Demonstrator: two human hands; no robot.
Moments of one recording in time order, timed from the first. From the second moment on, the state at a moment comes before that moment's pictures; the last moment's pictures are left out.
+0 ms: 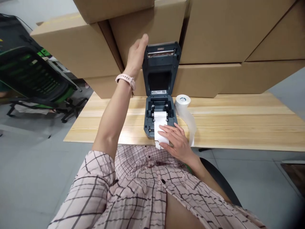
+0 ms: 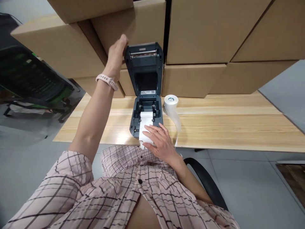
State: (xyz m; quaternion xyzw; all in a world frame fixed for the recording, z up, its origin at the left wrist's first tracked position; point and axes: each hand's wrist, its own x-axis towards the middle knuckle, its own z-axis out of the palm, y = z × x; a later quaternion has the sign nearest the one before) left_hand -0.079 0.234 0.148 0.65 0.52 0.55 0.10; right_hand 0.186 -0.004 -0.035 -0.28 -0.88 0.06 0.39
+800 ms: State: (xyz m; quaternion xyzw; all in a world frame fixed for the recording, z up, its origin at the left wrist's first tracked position) left_hand -0.024 0.000 -0.041 0.72 0.40 0.57 -0.05; right_hand 0.167 0.012 -0.029 -0.41 -0.64 0.26 0.60
